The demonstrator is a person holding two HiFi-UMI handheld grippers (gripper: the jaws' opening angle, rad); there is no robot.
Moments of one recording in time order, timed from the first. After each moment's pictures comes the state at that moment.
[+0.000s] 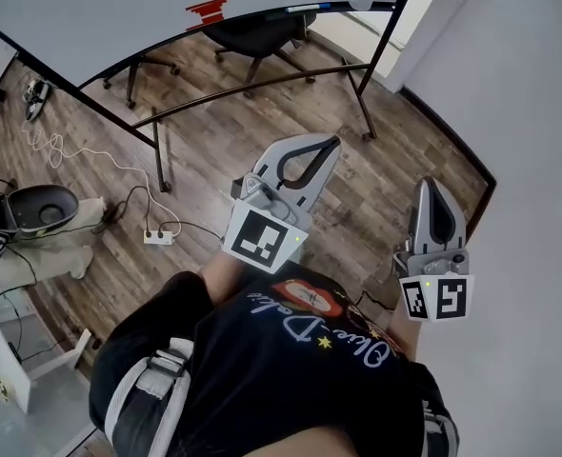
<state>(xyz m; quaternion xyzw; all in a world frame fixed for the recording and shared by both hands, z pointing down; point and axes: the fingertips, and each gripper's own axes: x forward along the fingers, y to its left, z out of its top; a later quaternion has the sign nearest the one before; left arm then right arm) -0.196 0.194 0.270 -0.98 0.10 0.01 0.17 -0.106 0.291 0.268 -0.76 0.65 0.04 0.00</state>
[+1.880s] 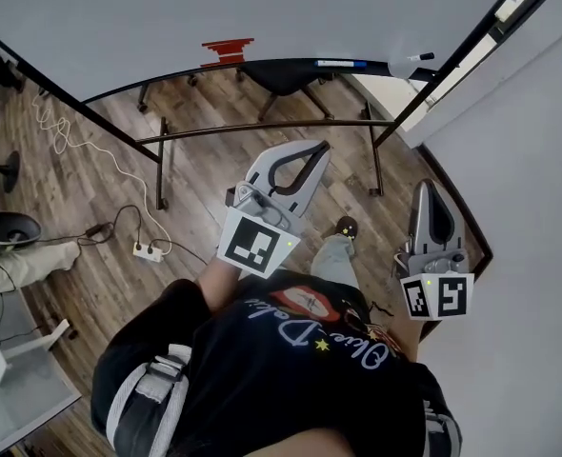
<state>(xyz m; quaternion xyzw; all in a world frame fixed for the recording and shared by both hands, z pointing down) -0.137 -0.014 0.282 -0.96 0.21 0.01 0.16 -0.012 0.067 0.281 -0.70 0.72 0.03 0.00</state>
